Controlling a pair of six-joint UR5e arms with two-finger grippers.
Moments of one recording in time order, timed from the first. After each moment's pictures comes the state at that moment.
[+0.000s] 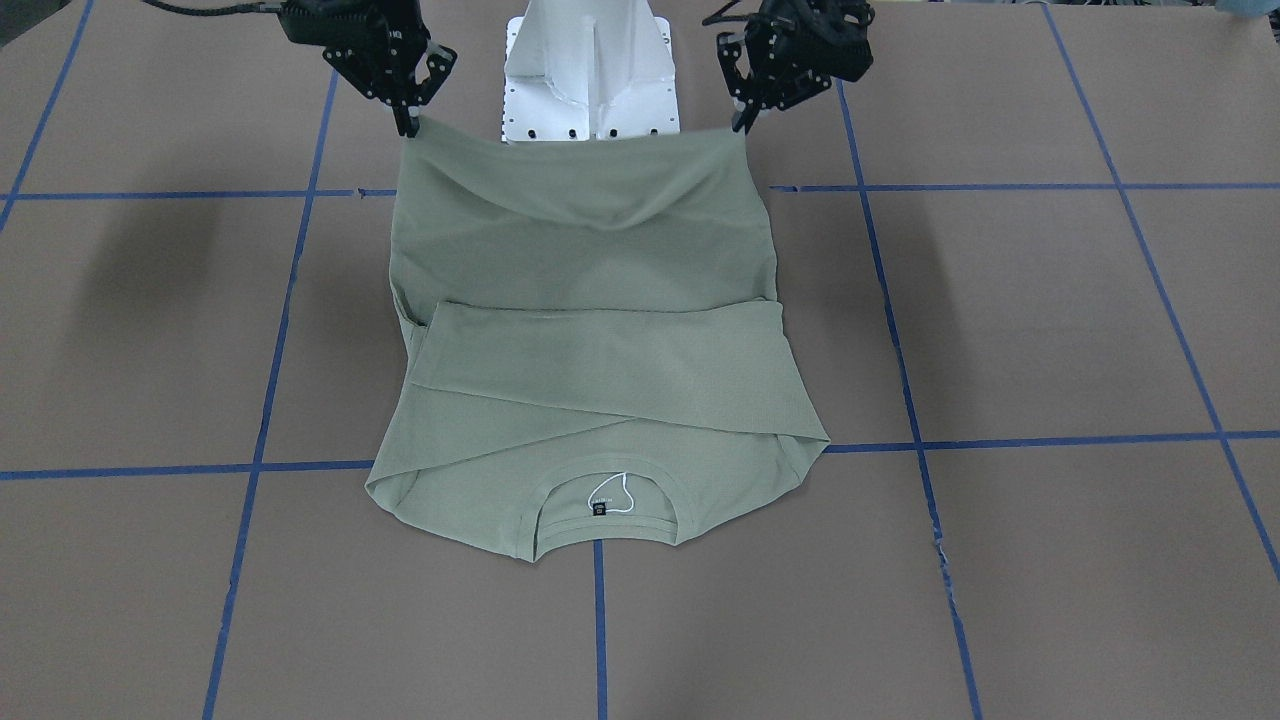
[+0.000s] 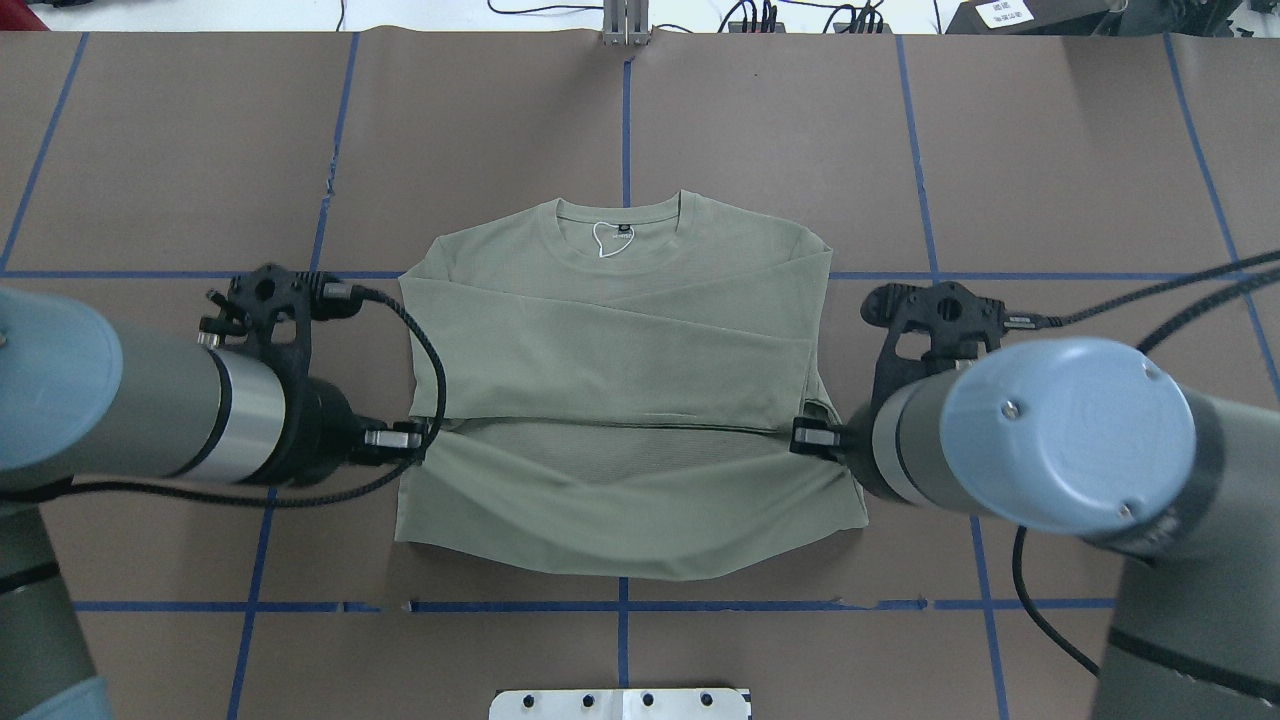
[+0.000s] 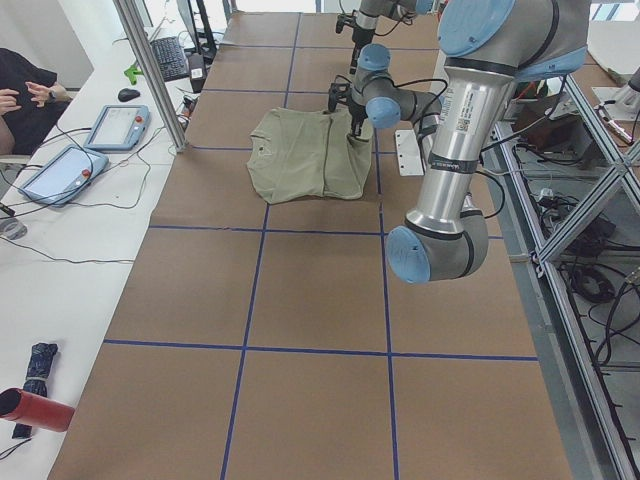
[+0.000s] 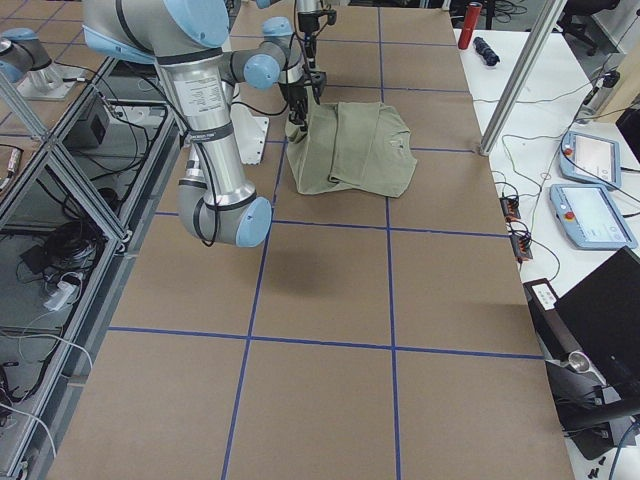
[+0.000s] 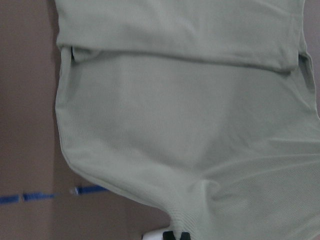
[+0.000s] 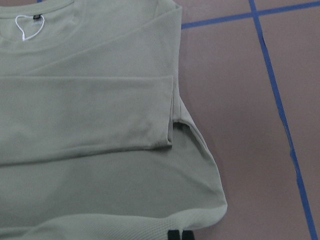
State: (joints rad) left arm -0.55 -1.90 -2.26 -1.59 -1.88 -1.18; right arm 0.44 -1.10 2.30 -2.00 1.65 1.44
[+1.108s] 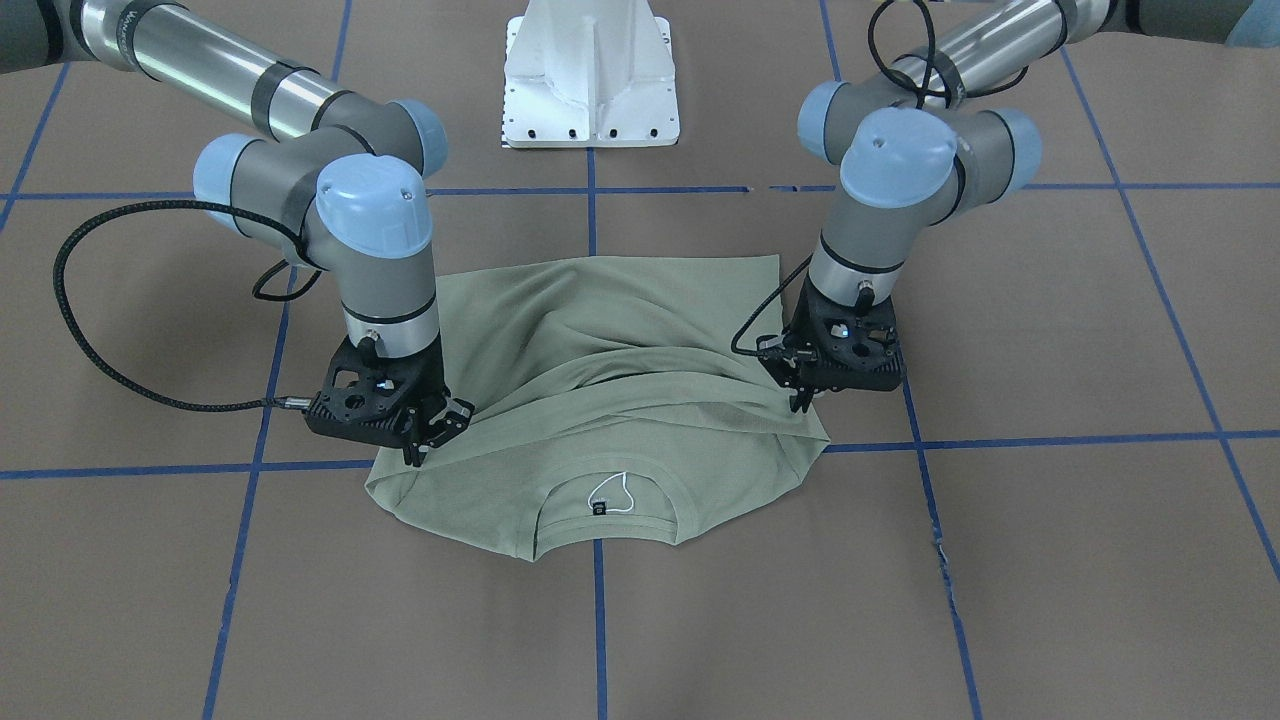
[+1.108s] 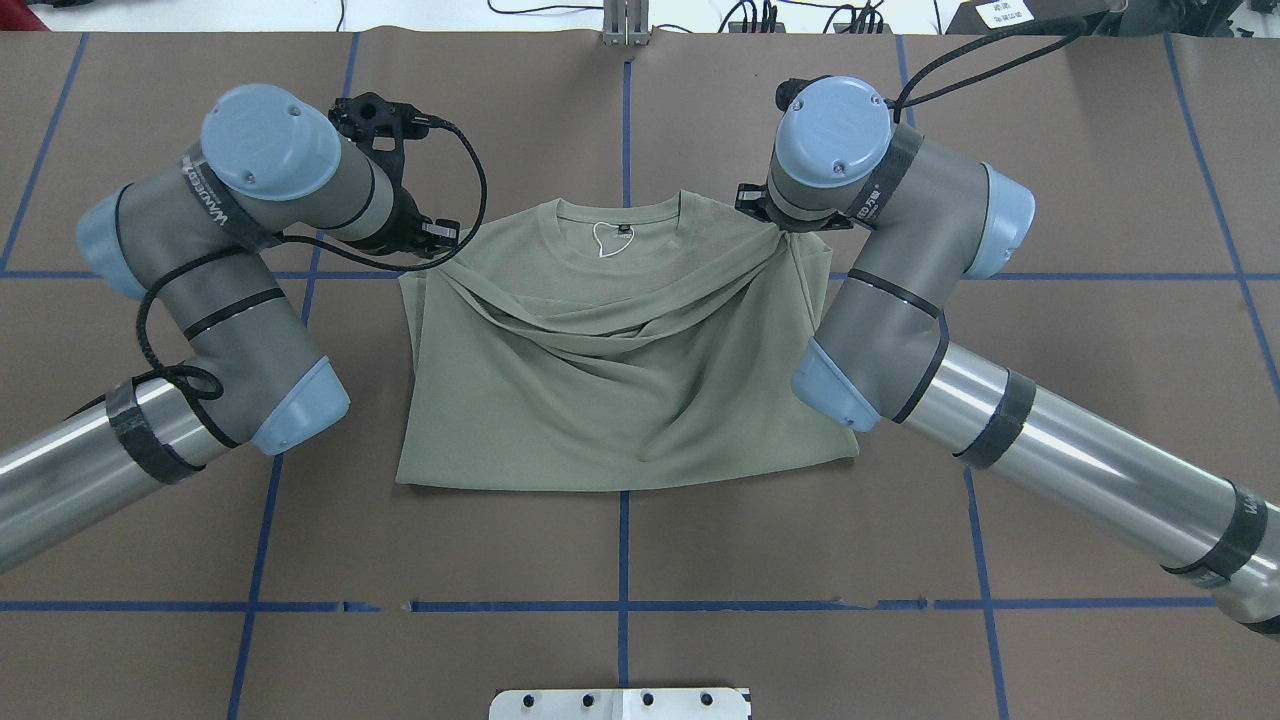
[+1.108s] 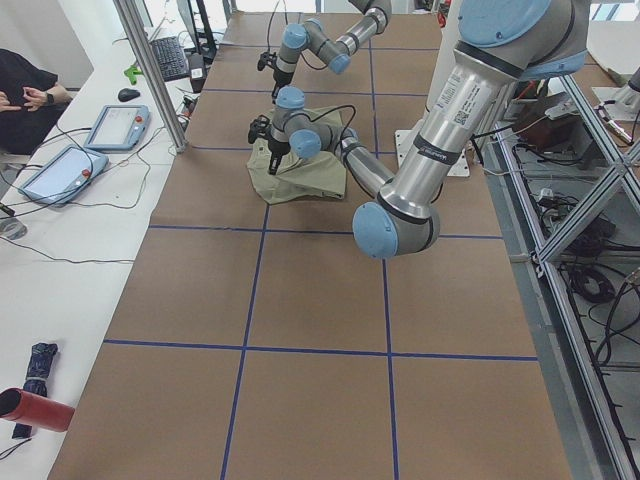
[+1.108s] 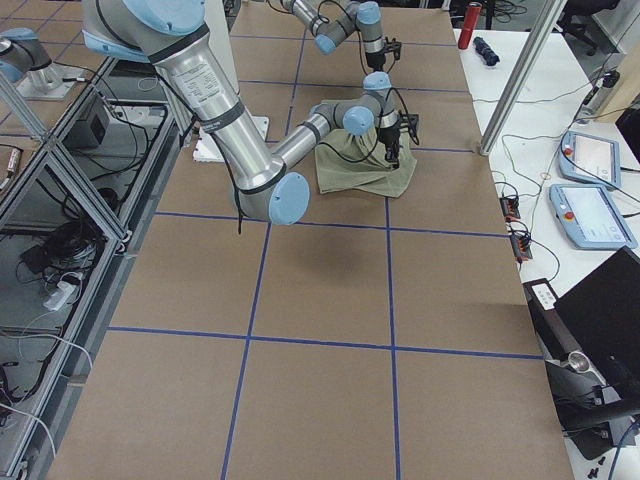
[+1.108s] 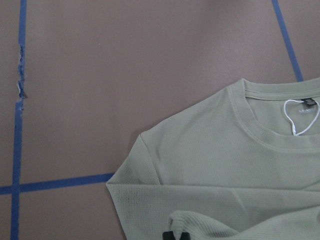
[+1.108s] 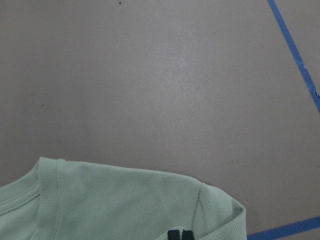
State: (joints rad) left arm -0.75 -2.15 -1.55 -1.88 -1.84 -0.96; right arm 0.71 -0.88 1.45 -1.43 1.69 1.26
